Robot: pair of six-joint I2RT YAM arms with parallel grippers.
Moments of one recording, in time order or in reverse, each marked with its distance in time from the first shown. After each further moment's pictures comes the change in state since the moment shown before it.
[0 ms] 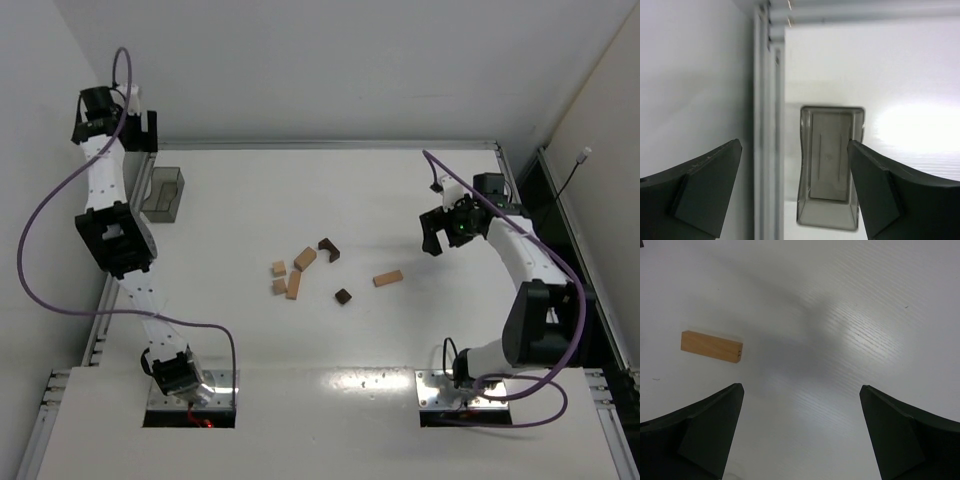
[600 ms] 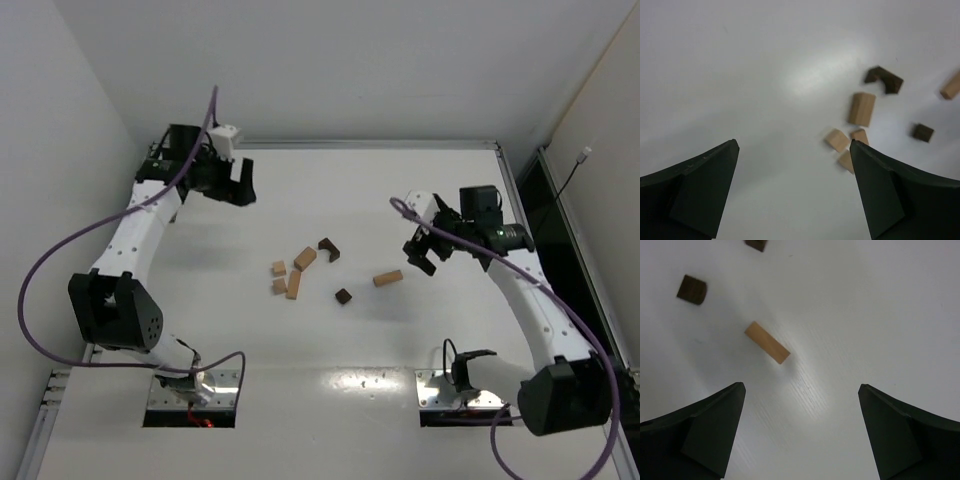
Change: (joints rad) left arm -0.412 -0.786 -0.779 -0.032 0.222 -0.148; right arm 0.180 -0.293 -0.038 -0.085 -0.090 -0.262
